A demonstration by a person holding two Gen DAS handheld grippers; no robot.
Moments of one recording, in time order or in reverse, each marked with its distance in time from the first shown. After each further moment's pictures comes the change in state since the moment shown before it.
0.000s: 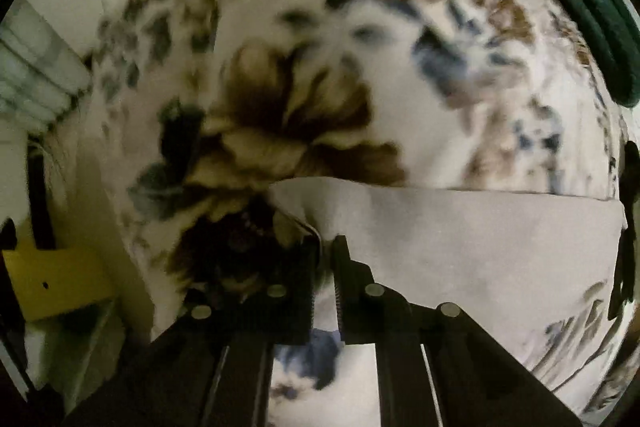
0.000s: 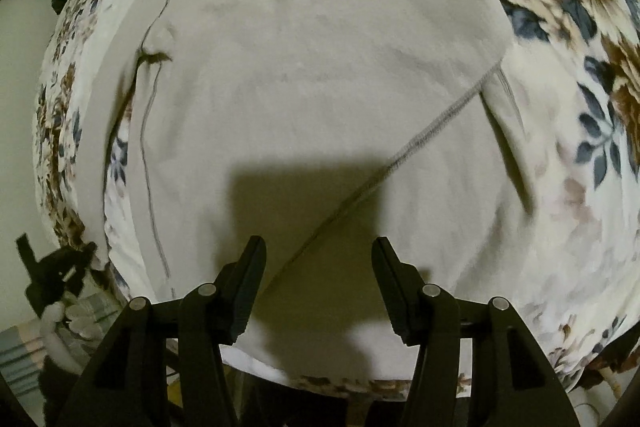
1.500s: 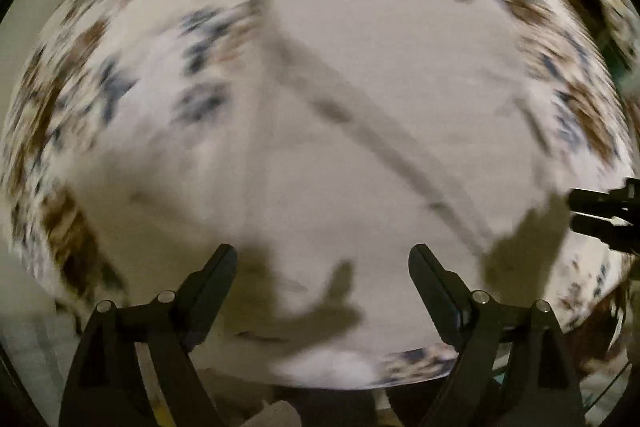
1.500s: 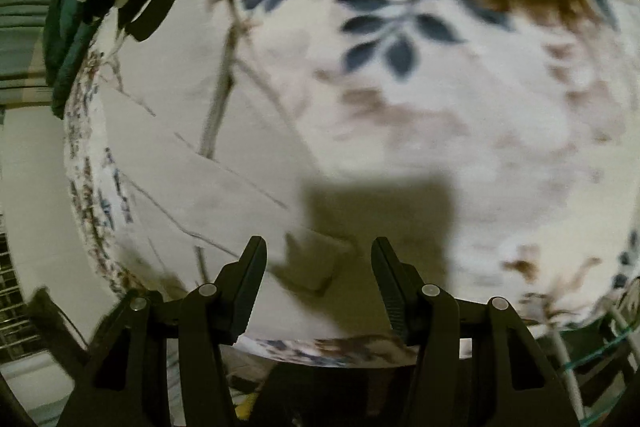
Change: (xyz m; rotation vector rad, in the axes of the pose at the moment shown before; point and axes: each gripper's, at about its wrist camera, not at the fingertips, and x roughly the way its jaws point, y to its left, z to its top) left arm -0.084 -0.189 -0.214 0.969 0.074 -0.112; right arm -0.034 -0.144 -0.047 0.324 -0.052 0.216
